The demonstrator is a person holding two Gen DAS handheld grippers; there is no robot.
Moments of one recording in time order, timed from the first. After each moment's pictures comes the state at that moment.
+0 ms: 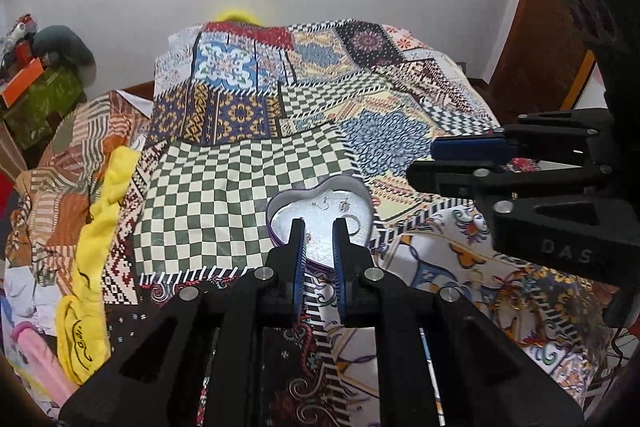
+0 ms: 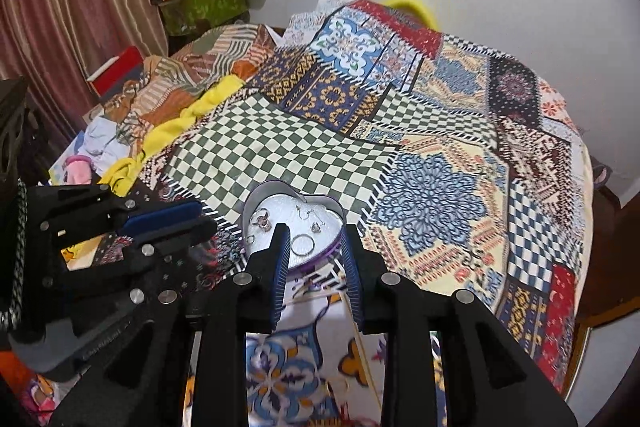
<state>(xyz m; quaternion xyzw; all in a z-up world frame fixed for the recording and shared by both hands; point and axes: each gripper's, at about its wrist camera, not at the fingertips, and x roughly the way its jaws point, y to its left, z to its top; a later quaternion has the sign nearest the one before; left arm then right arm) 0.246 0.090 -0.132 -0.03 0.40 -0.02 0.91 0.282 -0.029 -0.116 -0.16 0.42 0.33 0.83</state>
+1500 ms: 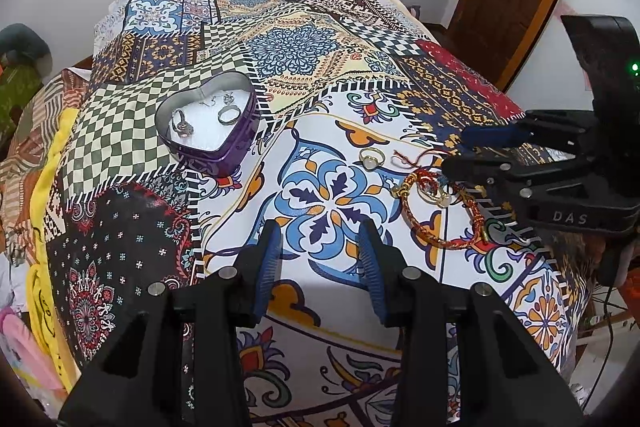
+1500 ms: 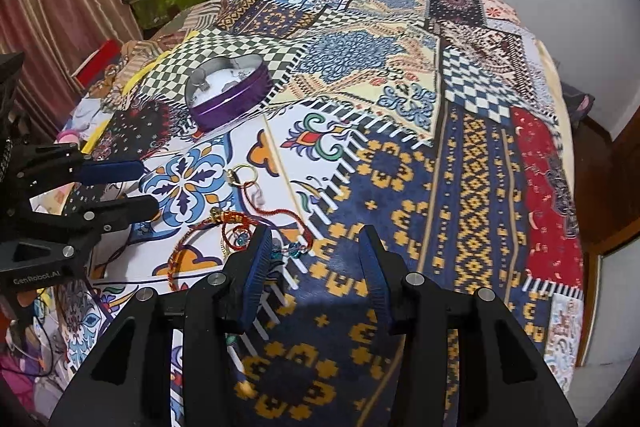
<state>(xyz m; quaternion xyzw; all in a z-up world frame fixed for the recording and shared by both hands) 0.196 0.010 -0.181 -0.01 0.48 -0.10 0.87 0.229 -0.154 -0.179 -0.11 0.47 0.29 0.83</state>
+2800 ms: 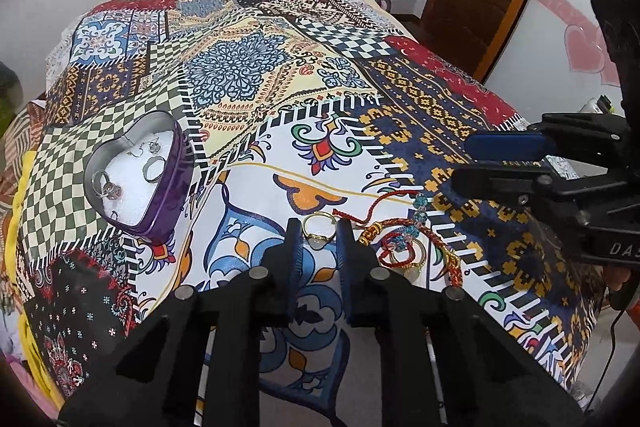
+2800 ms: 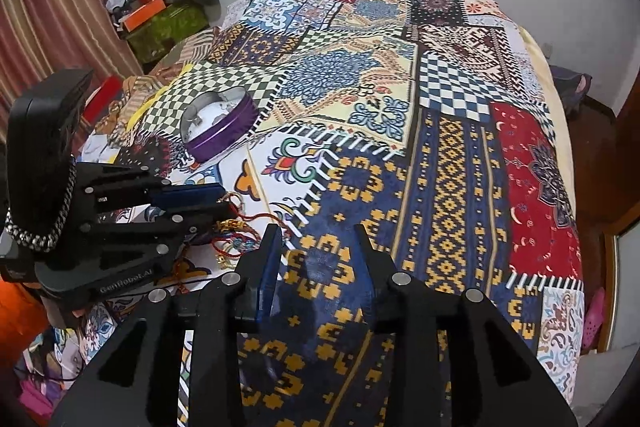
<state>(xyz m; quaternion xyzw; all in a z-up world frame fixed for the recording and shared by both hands) 0.249 -0.030 -0.195 0.02 0.47 -0.15 0.87 0.238 -0.181 -0.167 -0.05 0.46 0.29 0.84</state>
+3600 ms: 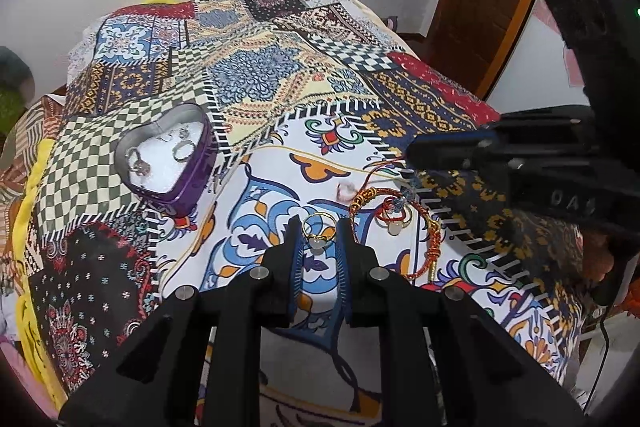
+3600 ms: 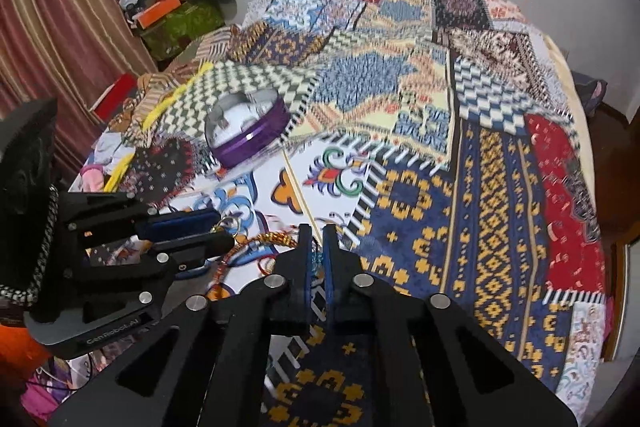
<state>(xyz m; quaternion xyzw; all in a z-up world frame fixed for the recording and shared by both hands) 0.212 -0.015 -0.179 0.00 0.44 -0.13 0.89 0.237 -0.156 -0.162 -0.05 0.45 0.31 0.83</state>
